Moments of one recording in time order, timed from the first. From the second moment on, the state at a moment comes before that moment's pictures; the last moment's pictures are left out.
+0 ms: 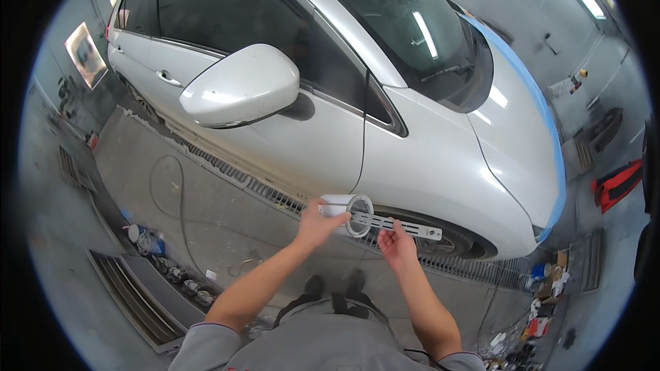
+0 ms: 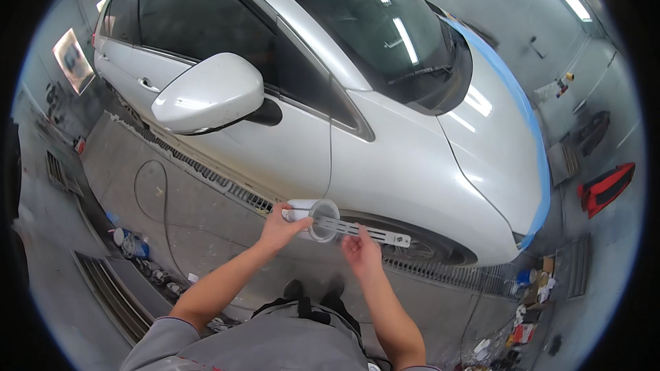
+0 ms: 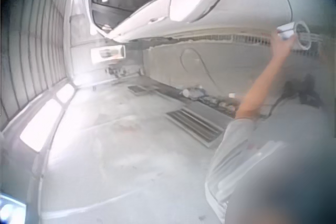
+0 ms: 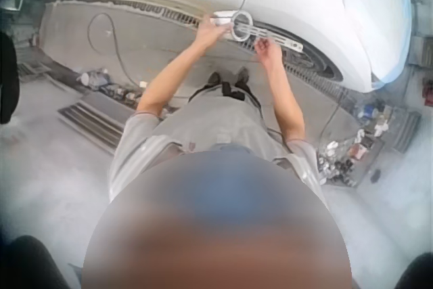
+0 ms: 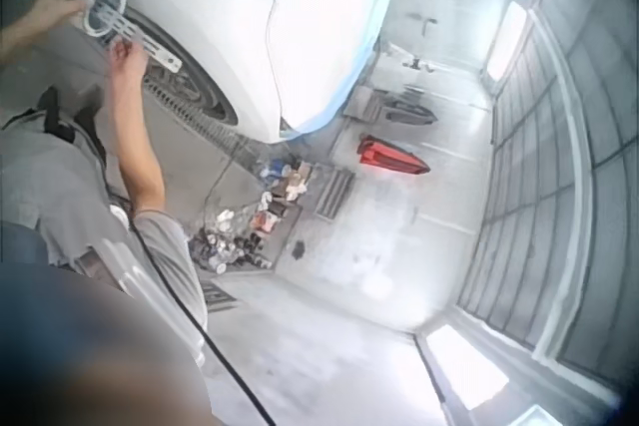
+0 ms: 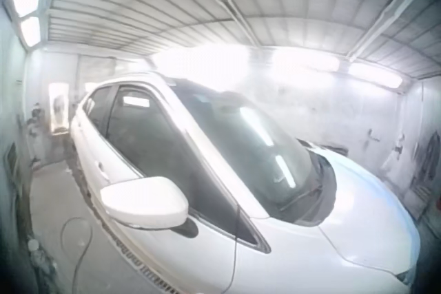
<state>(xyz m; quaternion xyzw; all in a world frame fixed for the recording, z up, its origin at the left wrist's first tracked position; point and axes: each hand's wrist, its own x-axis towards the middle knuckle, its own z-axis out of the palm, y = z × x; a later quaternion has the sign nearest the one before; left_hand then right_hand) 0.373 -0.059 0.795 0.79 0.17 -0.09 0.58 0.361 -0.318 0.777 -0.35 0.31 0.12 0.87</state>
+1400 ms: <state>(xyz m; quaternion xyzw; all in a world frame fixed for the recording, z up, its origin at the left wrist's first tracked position) 0.479 -0.085 0.826 0.51 0.24 -0.12 0.82 0.630 -0.302 1.043 -0.78 0.02 0.16 0.60</state>
